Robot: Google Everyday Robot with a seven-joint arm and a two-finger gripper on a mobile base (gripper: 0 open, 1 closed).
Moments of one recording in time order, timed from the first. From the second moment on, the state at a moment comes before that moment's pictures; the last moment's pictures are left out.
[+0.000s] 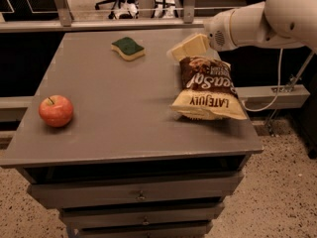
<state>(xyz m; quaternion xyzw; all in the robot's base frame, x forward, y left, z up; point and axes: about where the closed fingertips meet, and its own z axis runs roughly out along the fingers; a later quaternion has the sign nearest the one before) 0.688 -0.097 0.948 -0.38 0.76 0.19 0.49</state>
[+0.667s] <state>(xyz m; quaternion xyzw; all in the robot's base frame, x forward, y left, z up) 0.732 -0.060 0.926 -0.39 0.75 0.17 0.52</state>
